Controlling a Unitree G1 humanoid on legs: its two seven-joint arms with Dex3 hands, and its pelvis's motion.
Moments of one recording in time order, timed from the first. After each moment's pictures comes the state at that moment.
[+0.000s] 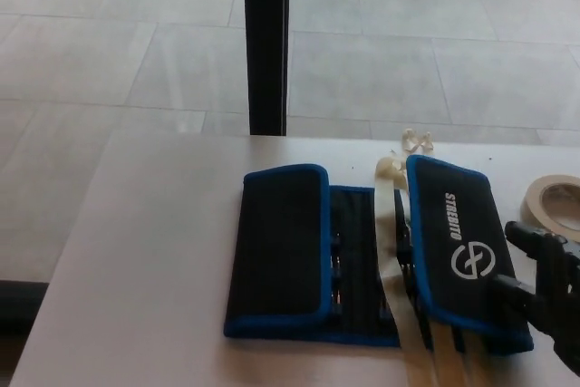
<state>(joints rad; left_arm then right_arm) 0.01 0.65 0.52 1.27 -0.14 -0.10 0.19 -0.04 -0.35 -0.08 -0.22 0.41 0.59 -0.01</state>
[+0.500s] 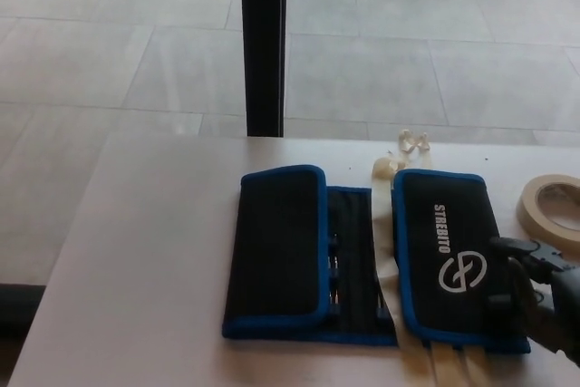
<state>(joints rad) 0.00 0.65 0.51 1.27 -0.14 -0.10 0.19 -0.11 -0.53 0.16 -0.06 0.21 0.42 -0.02</state>
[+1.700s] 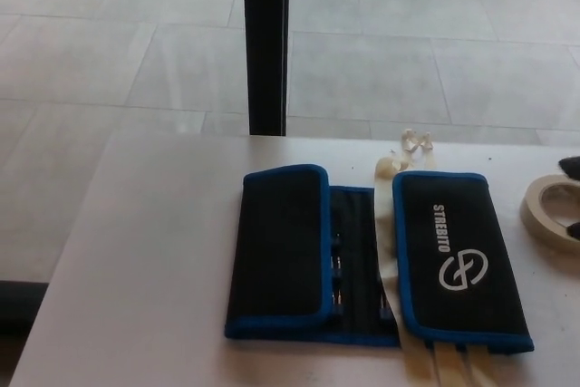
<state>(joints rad) -0.01 0.66 0.49 1.27 -0.14 -0.10 0.19 -0.09 -0.77 -0.11 -0.20 0.19 0.32 0.12</state>
